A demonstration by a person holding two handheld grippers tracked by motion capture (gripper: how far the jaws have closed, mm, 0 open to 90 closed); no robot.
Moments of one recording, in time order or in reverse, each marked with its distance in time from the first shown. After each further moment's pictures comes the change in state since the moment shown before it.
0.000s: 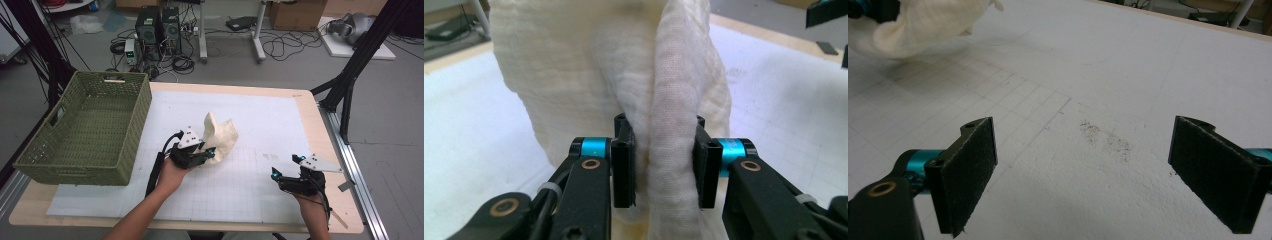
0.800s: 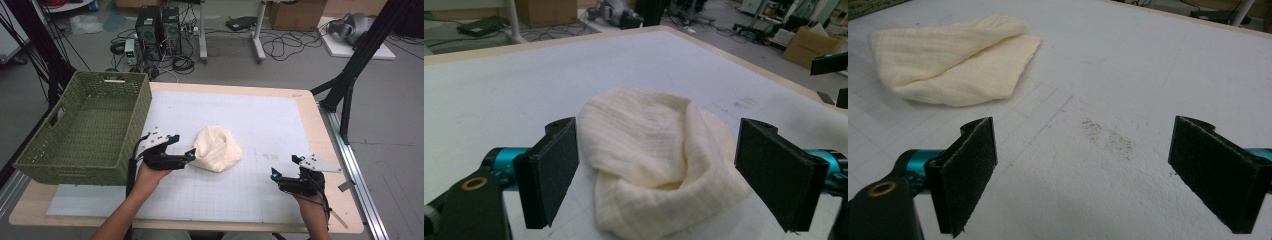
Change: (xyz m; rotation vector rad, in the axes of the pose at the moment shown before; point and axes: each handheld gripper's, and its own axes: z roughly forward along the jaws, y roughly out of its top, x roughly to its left) left arm 0.034 -0.025 -0.065 -0.148 0.058 -0.166; right arm 0.001 -0.001 0.001 0.007 0.002 0.000
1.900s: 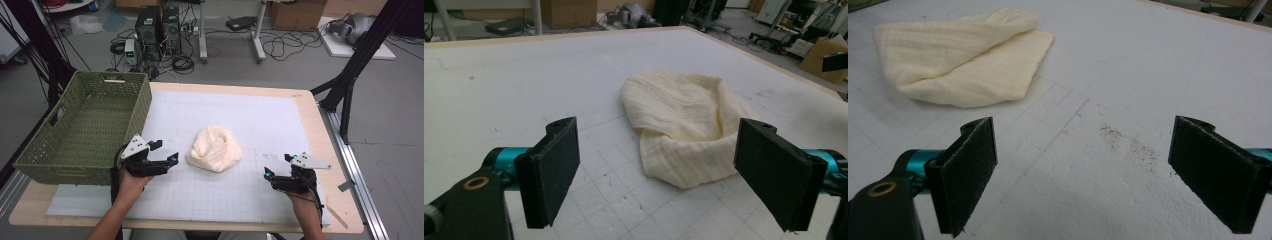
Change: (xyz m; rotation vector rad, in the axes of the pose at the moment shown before) left arm 0.021 -0.022 -0.030 -0.019 0.061 -0.029; right arm 0.010 0.004 0.016 0.023 0.019 -0.019
